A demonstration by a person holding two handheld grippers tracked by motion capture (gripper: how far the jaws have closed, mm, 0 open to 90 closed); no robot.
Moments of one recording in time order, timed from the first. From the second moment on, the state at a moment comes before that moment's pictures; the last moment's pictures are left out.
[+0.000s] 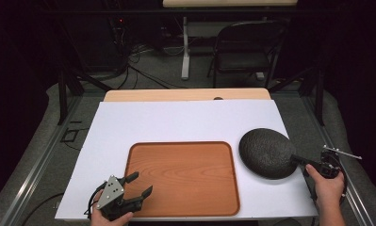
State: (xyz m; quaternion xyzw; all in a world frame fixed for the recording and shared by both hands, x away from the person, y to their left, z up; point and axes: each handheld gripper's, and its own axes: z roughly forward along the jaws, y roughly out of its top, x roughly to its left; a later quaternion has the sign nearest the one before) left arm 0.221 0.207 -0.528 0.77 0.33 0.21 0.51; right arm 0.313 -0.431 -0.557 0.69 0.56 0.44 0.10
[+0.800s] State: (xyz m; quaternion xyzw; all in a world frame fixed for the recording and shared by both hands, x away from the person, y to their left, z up) left arm 0.222 0.207 -0.528 0.77 0.33 0.21 0.51; right arm 0.319 -0.432 -0.567 0.70 0.55 0.46 0.07
